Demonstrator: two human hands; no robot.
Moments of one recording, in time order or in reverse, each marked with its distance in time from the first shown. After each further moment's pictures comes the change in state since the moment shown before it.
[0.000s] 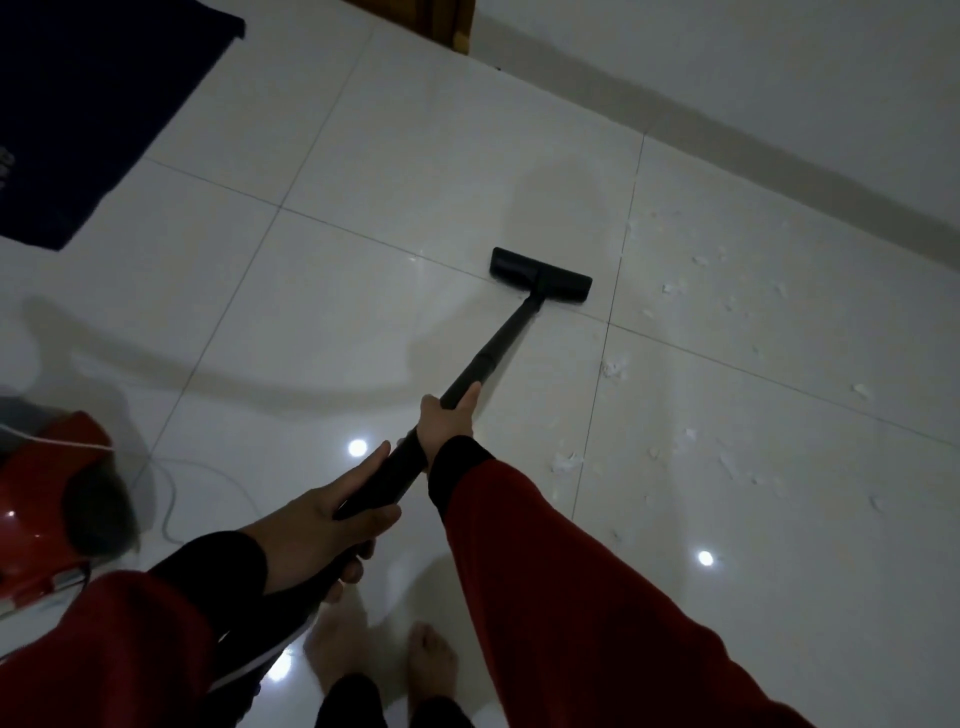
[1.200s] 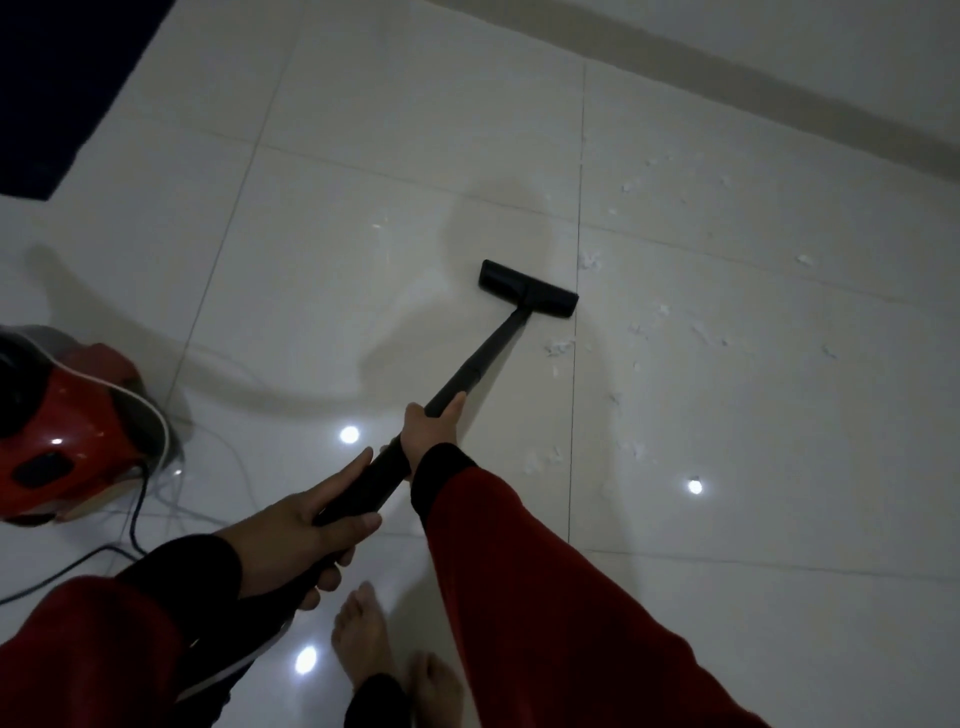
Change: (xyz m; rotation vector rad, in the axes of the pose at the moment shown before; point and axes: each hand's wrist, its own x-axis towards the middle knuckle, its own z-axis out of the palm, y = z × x) left_hand -0.126 -0.178 0.004 0.123 -0.054 -0.041; right_hand -0.103 0.212 0.045 0.174 0.037 0.057
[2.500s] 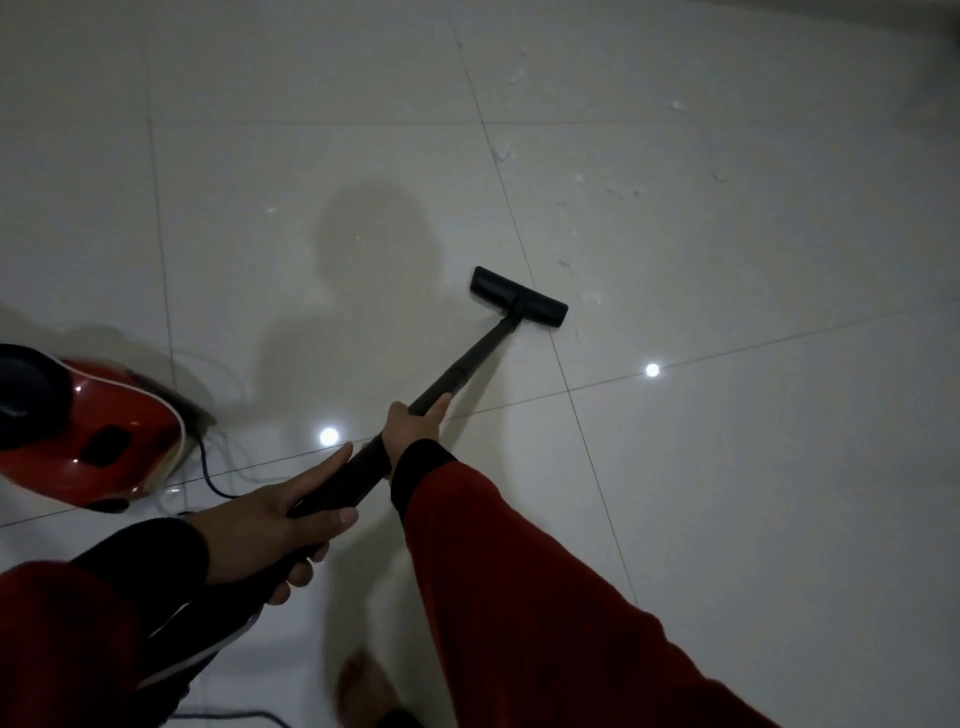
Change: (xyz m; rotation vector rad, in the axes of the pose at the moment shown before) left_hand -0.126 -0.116 -0.076 0.360 -0.310 -0.077; right_hand -0.131 0.158 0.087 0.352 0.153 0.094
